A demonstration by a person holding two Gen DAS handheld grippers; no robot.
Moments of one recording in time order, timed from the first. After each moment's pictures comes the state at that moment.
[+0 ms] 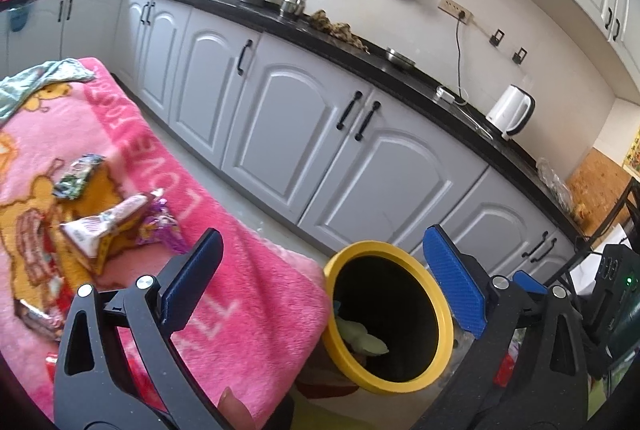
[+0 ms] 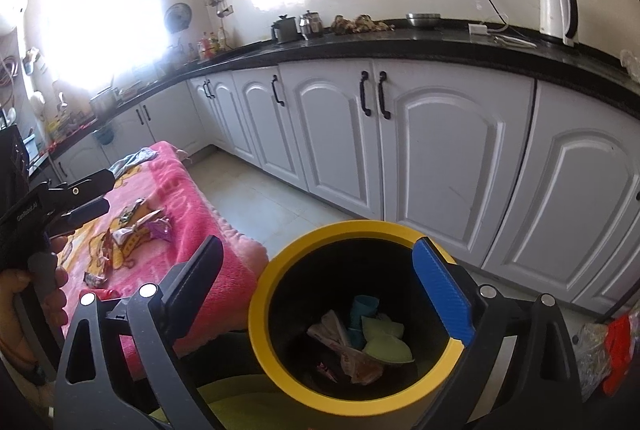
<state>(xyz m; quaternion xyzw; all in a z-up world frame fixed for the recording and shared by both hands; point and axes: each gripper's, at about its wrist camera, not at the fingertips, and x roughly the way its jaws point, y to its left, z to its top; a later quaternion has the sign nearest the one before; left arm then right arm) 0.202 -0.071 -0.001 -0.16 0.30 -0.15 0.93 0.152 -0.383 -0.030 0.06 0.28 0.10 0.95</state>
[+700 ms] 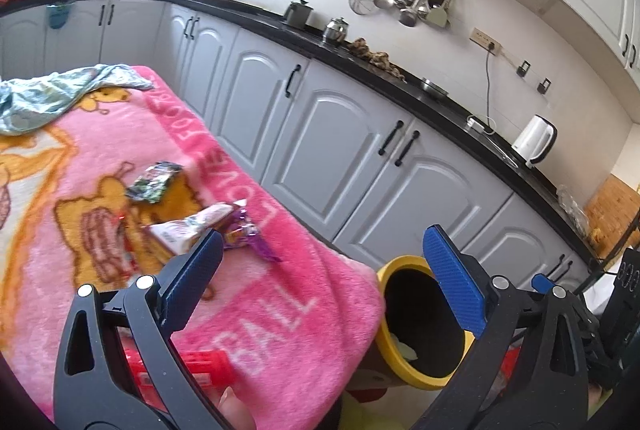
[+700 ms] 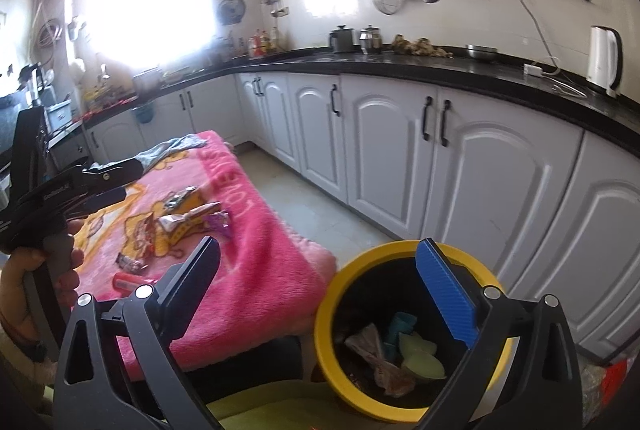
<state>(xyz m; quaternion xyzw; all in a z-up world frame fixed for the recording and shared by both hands) 0.165 0.002 0.004 -0.18 0.28 -0.09 0.94 0.135 -0.306 -0.013 0.00 0.25 0.17 0.95</state>
